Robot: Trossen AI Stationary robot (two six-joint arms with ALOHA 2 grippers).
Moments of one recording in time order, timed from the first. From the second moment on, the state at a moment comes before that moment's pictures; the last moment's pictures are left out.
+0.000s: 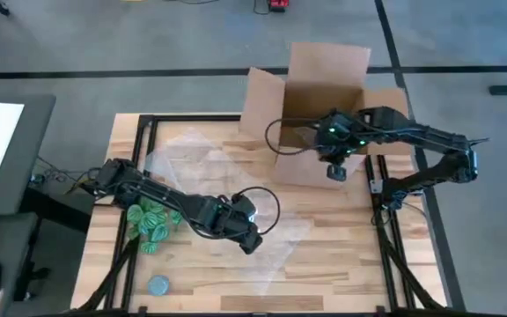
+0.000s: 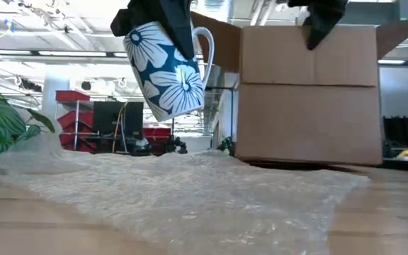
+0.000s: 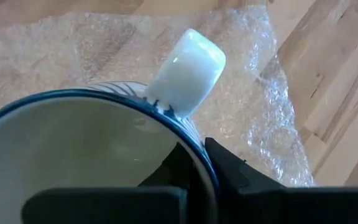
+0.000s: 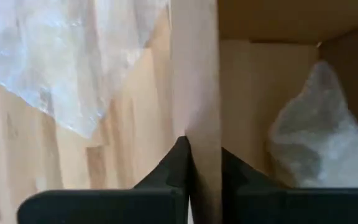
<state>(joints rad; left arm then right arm) -0.36 1.83 1.61 -0.97 -0.38 -1.02 -0.28 1.26 1.44 -1.30 0.01 -0.16</state>
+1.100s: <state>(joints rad) -0.36 1.83 1.61 -0.93 -0.38 -0.98 -0.41 1.13 1.29 -1.38 0.11 -0.42</state>
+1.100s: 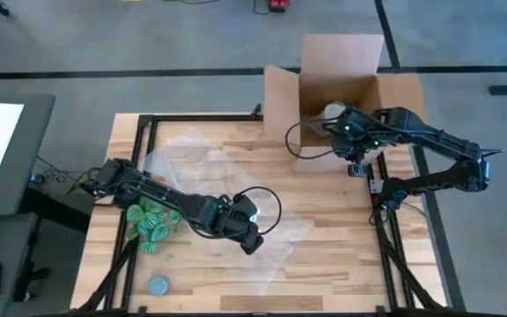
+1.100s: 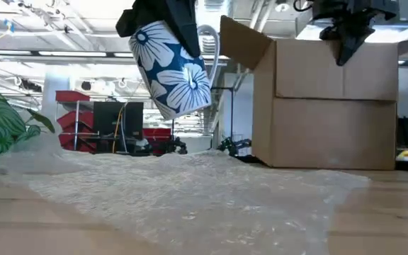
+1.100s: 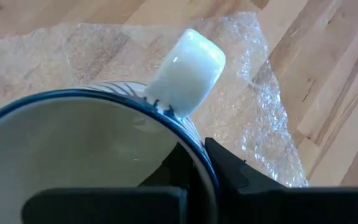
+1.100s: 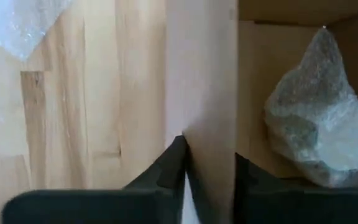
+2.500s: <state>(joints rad) -0.37 1.84 1.61 -1.01 -0.33 -0.92 0.06 1.11 1.17 -1.41 0.16 0.09</state>
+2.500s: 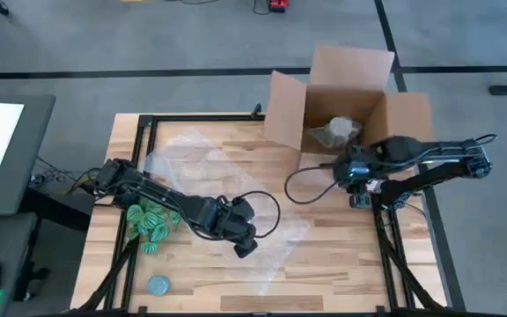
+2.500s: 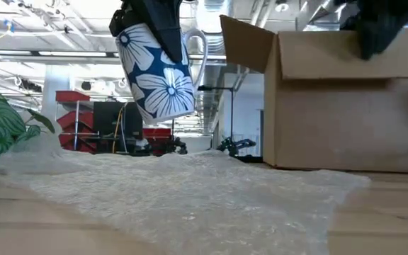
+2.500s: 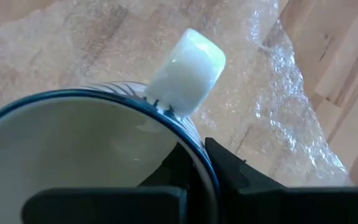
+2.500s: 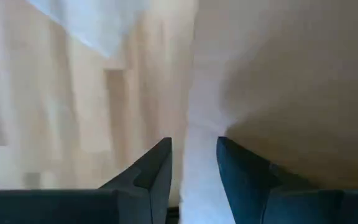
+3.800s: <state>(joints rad) -0.43 1.83 1.61 -1.27 -0.36 -1.23 0.40 1.83 1.03 -0.33 0.05 0.40</state>
